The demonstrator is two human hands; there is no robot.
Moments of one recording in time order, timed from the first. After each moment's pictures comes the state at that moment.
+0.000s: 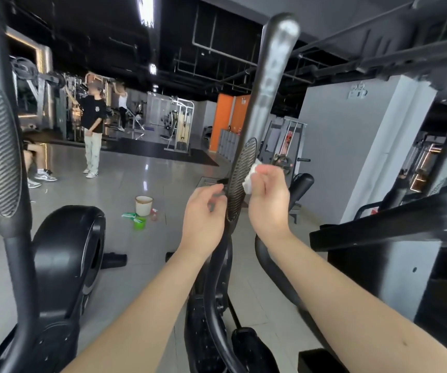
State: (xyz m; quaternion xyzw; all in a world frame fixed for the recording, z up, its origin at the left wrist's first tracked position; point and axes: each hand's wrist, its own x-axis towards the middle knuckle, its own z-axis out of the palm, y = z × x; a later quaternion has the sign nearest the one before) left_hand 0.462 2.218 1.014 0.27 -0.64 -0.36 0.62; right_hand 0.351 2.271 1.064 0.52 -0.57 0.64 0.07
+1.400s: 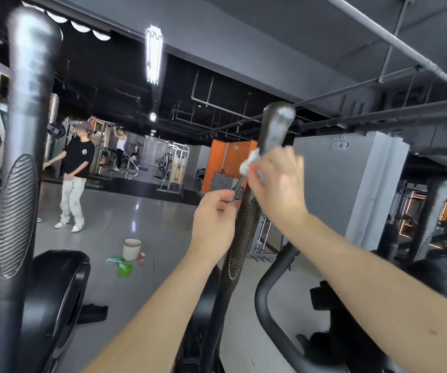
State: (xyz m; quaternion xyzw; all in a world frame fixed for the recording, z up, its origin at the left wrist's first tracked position) left_hand 0.467 2.202 1.110 0.20 -0.62 -0.39 0.66; right_hand 0.349 2.254 1.202 0.59 -0.44 0.37 0.57
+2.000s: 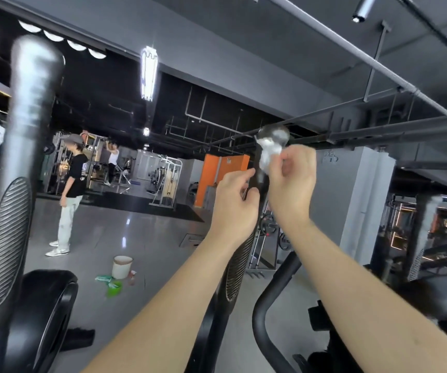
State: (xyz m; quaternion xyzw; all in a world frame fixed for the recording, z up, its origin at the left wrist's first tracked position) left_hand 0.453 2.213 1.180 0.12 -0.68 -0.28 0.66; right_hand 0.358 2.256 1.238 0.53 -0.41 0.63 0.40
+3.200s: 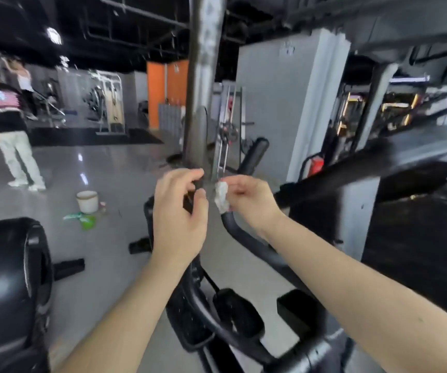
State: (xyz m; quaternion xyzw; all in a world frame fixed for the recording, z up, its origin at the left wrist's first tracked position) left_hand 0.467 2.240 1.009 0.14 -0.73 -0.24 0.62; right_hand 0.319 2.305 1.040 0.44 -0.60 0.64 -0.19
